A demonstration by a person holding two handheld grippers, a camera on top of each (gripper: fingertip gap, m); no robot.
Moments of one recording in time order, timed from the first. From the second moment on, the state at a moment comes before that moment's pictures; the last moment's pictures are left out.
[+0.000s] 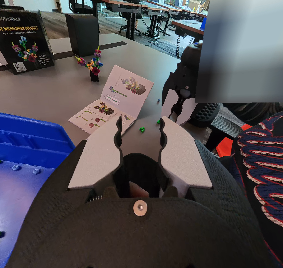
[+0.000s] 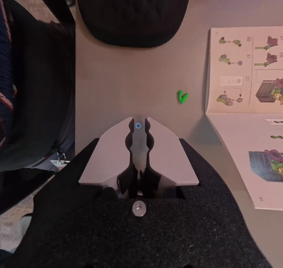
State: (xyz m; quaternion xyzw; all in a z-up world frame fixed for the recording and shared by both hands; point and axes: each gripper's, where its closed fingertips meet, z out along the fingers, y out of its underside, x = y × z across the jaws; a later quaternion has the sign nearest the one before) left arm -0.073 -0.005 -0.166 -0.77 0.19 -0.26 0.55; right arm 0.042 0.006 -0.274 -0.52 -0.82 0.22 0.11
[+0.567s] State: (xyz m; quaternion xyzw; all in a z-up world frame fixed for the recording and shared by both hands) left arm -0.266 0.067 -0.199 -0.91 0.33 -0.06 0.25; right arm 0.035 0.029 -0.167 -0.41 -0.60 0.59 0.35
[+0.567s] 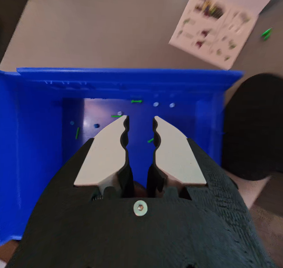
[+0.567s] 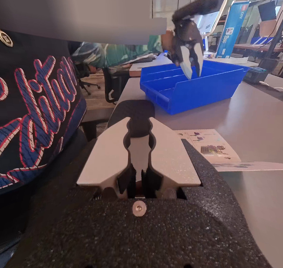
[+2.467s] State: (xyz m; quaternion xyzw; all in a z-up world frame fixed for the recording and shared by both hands) left arm -0.013 -0.018 -0.101 -0.50 -0.04 -0.74 0.45; right arm -0.024 -0.019 -0.100 -0.23 -0.69 0.43 0.54
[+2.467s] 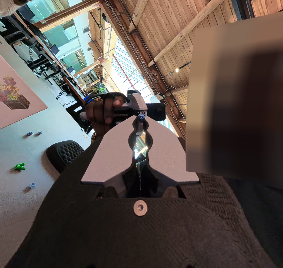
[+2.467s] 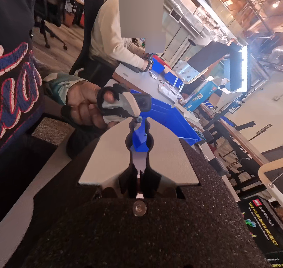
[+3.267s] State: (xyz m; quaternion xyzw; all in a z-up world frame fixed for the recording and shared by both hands) left arm -0.005 -0.018 -0.214 -0.81 0.20 -0.33 0.44; right arm 0.040 0.000 -0.238 -0.51 -0.78 0.31 0.19
